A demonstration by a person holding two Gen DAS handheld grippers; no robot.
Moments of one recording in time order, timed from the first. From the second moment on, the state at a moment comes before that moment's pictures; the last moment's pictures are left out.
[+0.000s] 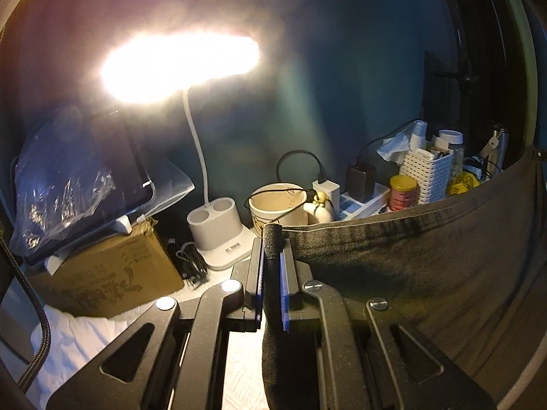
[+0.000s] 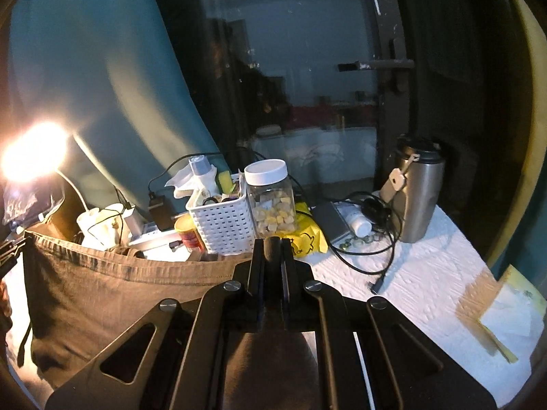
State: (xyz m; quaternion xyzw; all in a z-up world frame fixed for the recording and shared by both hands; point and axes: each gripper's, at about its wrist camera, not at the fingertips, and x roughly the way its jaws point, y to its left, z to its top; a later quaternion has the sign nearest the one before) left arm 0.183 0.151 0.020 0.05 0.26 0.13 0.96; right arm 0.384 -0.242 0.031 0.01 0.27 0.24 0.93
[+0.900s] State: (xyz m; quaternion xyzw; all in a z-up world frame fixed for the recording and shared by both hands) left arm 0.282 0.178 -0.010 0.08 0.28 0.16 0.94; right arm 0.498 -0.186 -0.012 -0.04 0.28 0.23 0.93
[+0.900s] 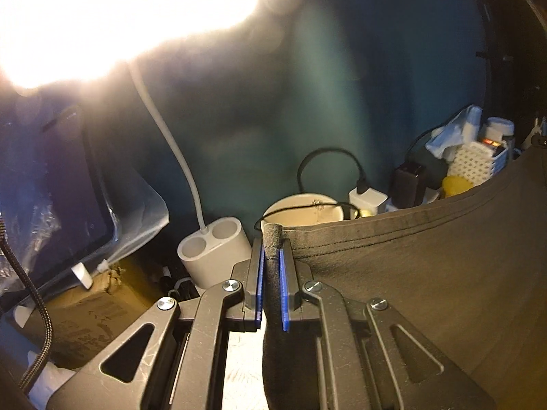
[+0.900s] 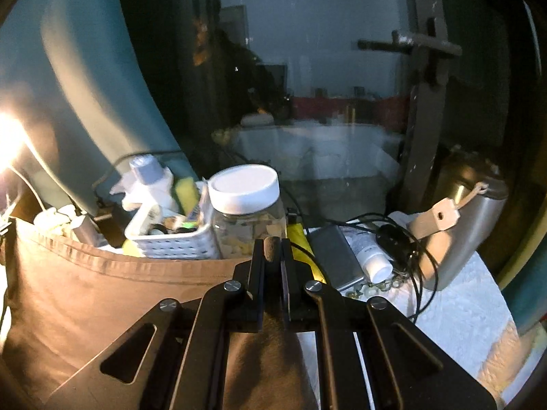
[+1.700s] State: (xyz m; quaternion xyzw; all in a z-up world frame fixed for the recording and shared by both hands) left arm 0.280 0.195 -0.045 0.04 0.36 0.19 0.91; right arm 0.496 -0.186 -0.041 -0.11 0.34 0.17 0.92
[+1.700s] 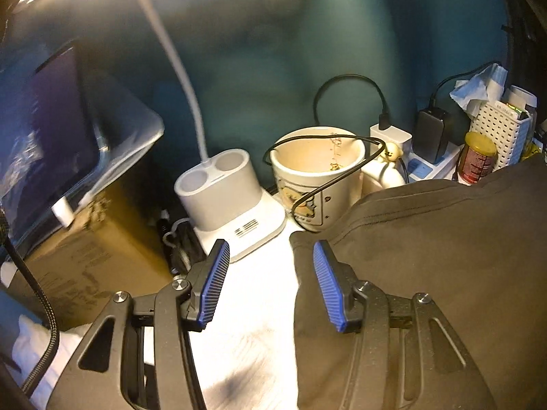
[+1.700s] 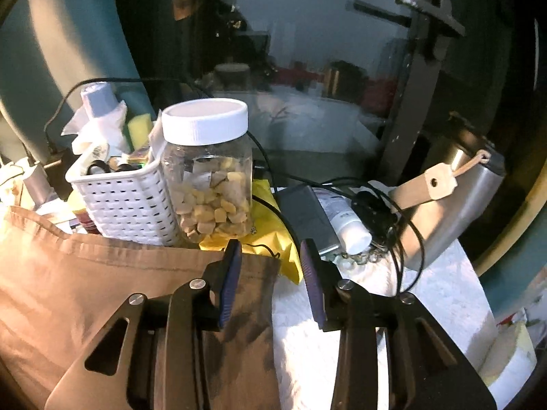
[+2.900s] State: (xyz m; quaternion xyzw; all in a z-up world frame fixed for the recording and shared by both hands) left arm 0.089 0.164 -0.073 -0.10 0.37 0.13 0.91; right arm 0.301 -0.316 -0.080 -0.04 0.40 0.14 0.90
